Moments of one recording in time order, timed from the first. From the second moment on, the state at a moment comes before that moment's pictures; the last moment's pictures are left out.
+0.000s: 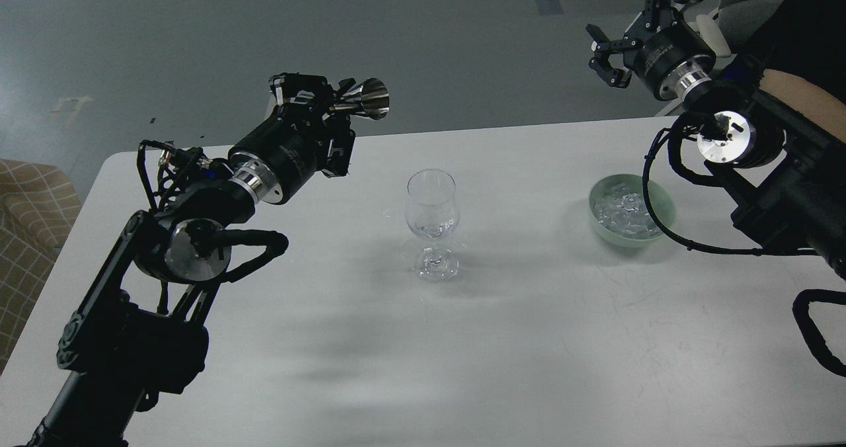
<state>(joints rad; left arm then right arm) -0.38 0.15 -1.33 -1.66 0.47 0.19 0.40 0.96 -0.28 0.71 0.62 -0.05 0.26 0.22</state>
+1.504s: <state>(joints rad) -0.05 -0.01 -1.71 -1.22 0.04 -0.13 0.23 0.94 -0.28 0.71 0.62 -0.05 0.26 0.22</state>
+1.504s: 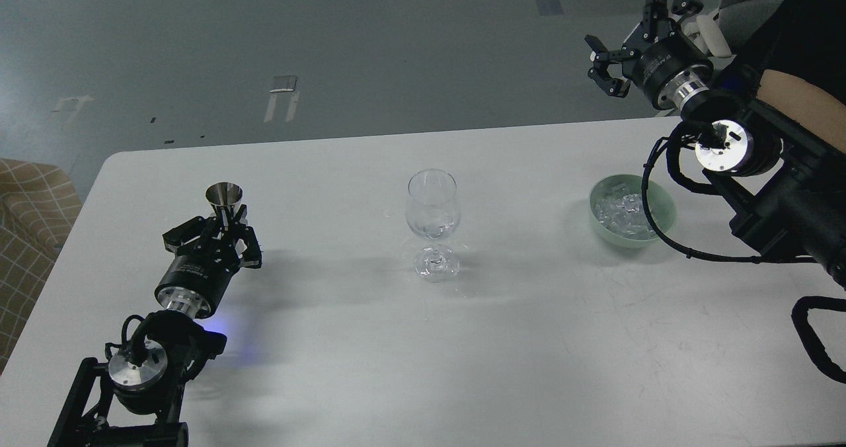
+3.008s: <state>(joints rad) -0.06 0.02 -1.72 -1.16 0.04 -0.13 0.21 0.94 -0.27 0.71 0.62 -0.05 0.26 0.22</state>
